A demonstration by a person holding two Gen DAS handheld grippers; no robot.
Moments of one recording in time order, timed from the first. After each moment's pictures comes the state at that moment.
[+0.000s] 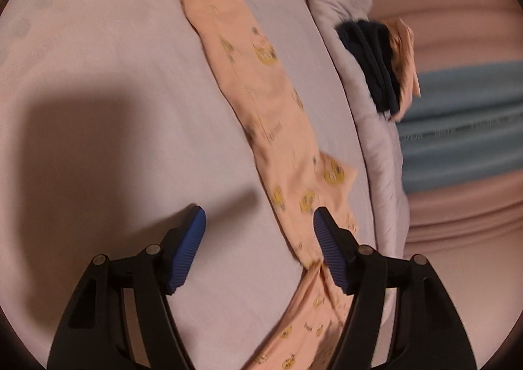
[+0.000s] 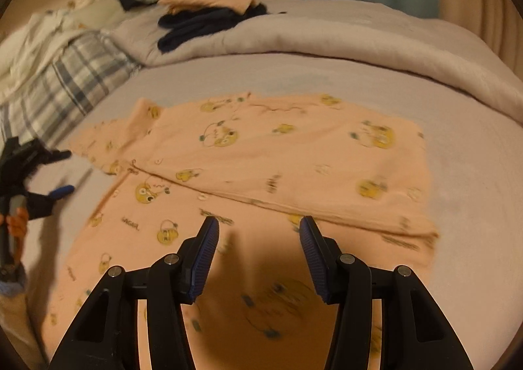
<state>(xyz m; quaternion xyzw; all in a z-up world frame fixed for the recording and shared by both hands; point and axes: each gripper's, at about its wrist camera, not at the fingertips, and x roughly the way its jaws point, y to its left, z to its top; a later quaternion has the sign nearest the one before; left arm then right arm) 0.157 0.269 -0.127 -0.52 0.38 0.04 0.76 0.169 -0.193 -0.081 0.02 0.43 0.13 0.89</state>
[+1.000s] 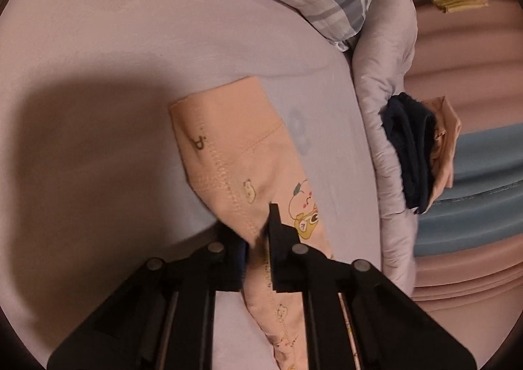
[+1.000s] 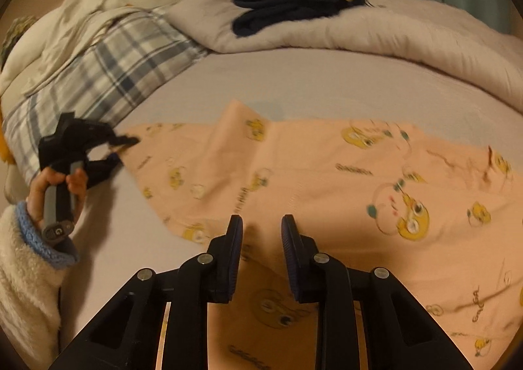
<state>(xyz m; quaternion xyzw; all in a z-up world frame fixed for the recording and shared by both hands) 0.236 0.361 -0.149 -0.55 0.33 0.13 0.76 0.221 -0.071 -0.093 0.03 0.44 0.23 0.87</state>
